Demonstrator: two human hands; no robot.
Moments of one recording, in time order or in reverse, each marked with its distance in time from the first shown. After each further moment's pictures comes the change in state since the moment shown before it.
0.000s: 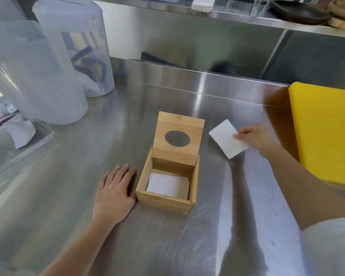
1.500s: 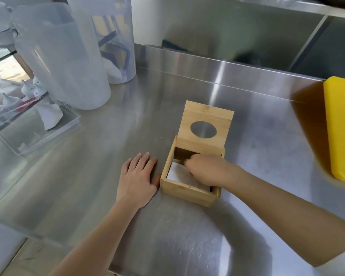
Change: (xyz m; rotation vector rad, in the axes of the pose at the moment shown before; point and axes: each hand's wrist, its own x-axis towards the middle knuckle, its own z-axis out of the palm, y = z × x) left_hand -0.001 0.005 -0.005 -0.004 -0.009 0.010; right_hand -0.114 -0.066 0.131 -1.099 -0.652 -0.725
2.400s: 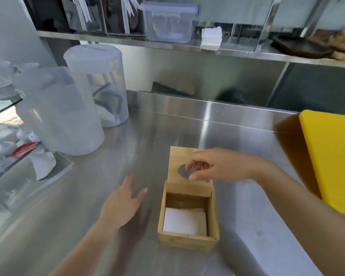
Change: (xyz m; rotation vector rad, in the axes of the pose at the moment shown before) left_hand 0.055 -0.007 -0.057 -0.437 -0.109 -0.266; right_hand -0.045 0.056 -0.106 0.515 0.135 -0.063
